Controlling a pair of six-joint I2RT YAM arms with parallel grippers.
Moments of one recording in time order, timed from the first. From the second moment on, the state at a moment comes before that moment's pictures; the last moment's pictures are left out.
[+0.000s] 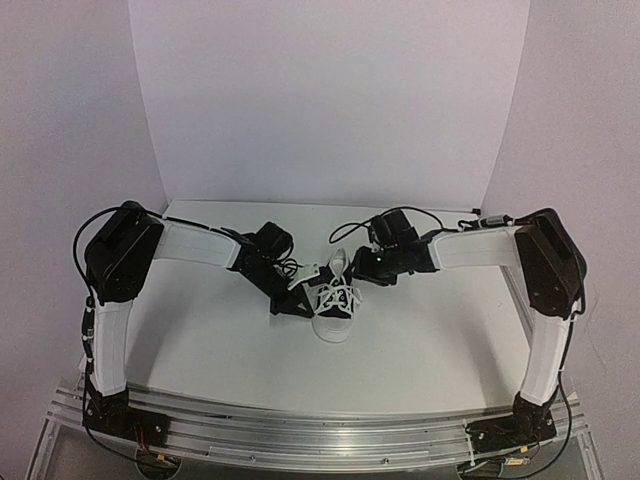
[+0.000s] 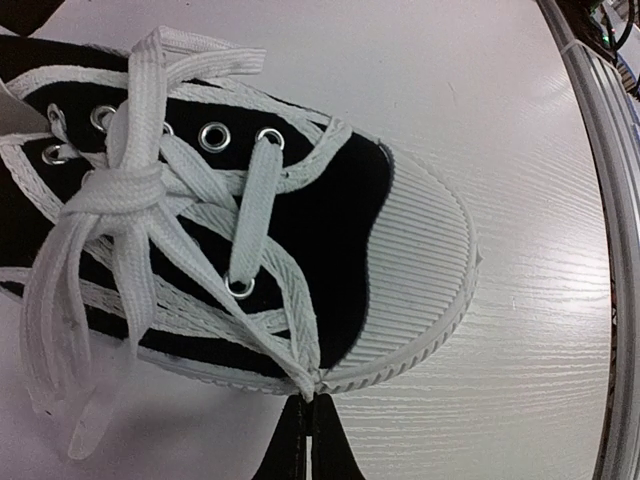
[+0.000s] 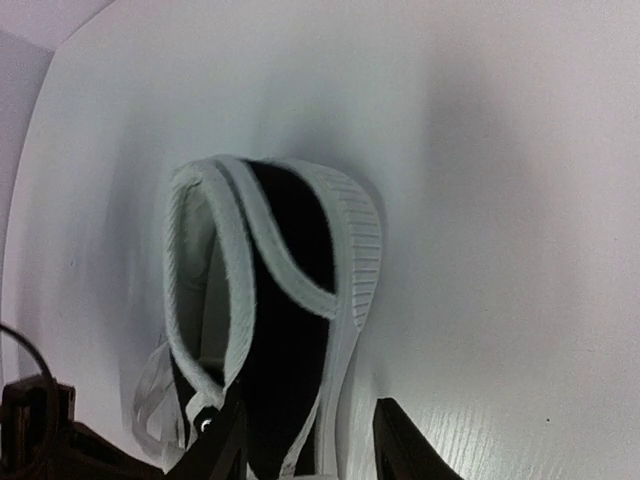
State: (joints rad) left arm -0.72 2.09 1.39 -0.38 0.63 0.55; right arm 0.65 1.95 1.28 -0.17 -0.04 0.69
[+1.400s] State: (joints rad) left arm -0.73 2.08 1.33 -0.39 0.64 0.55; right arm 0.57 1.94 1.05 0.14 -0.49 0.34
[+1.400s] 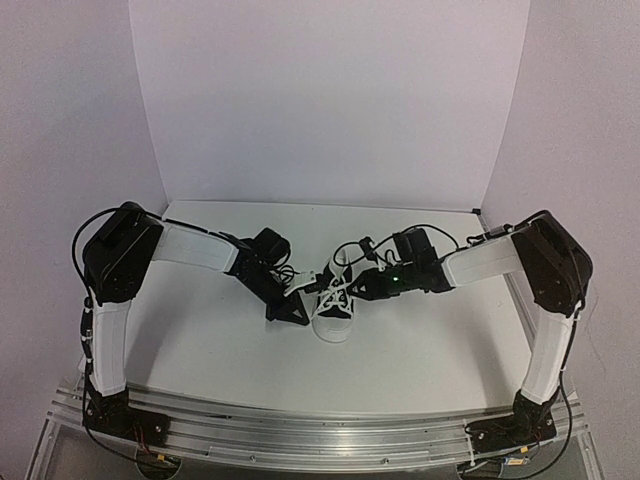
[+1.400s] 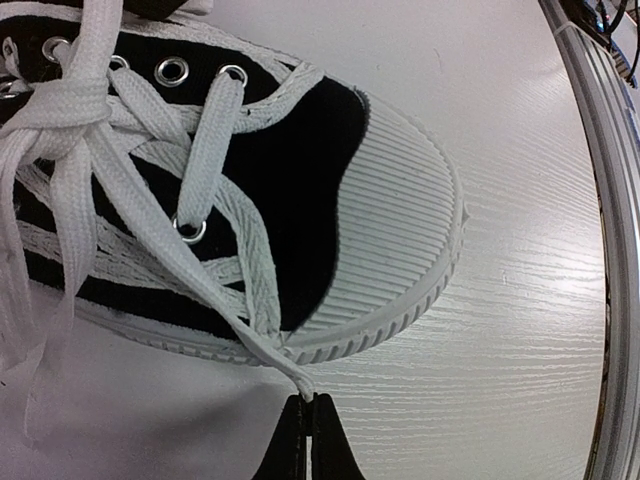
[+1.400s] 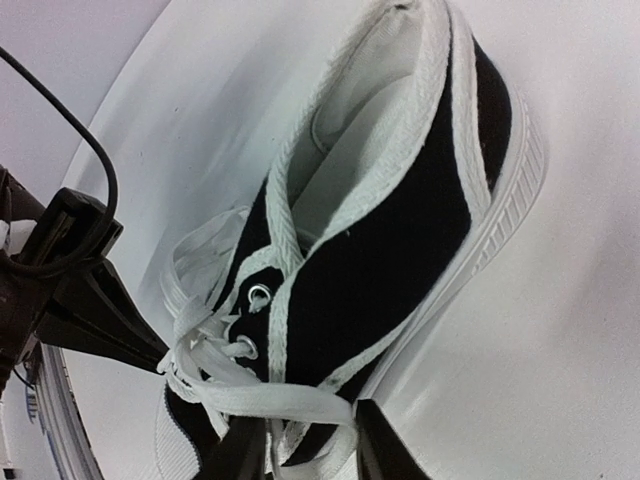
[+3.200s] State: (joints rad) left arm -0.63 2.26 1.71 -0.44 0.77 0.86; right arm 0.61 1.89 1.05 0.03 -0.46 0.37
